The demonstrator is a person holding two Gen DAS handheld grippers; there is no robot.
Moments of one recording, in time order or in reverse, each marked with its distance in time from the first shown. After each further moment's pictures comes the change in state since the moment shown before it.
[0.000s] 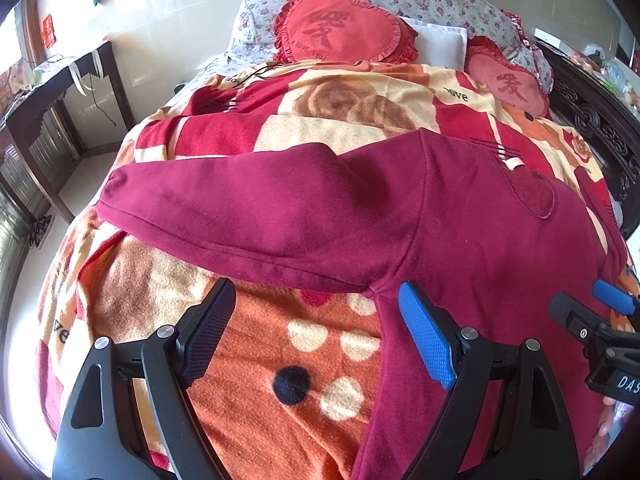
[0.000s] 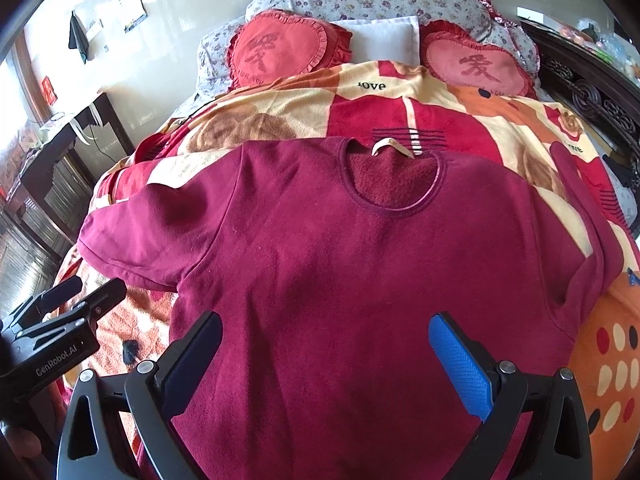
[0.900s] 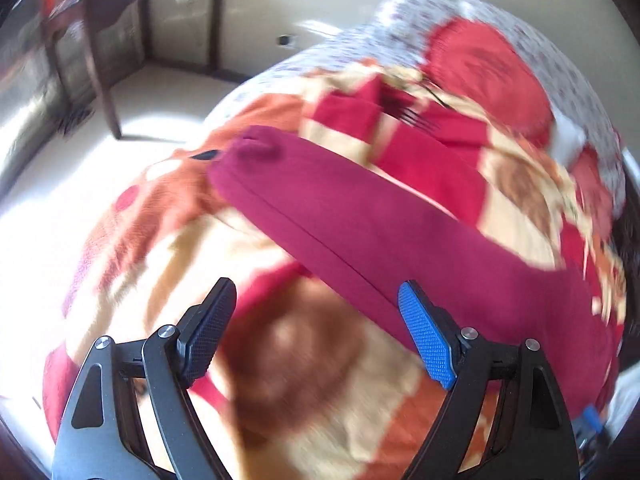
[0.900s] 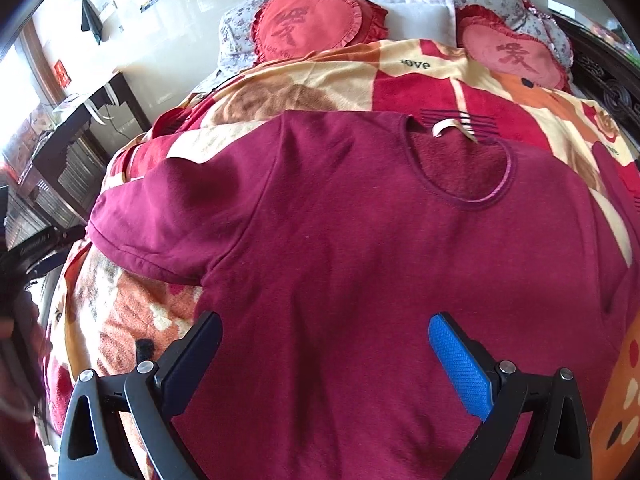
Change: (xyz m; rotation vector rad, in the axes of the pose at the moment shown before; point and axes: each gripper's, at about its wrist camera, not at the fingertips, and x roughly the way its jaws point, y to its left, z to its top) left arm 0.047 0.216 0.031 -0.449 0.059 0.043; right arm 0.037 0.034 0.006 -0.041 0.075 0.072
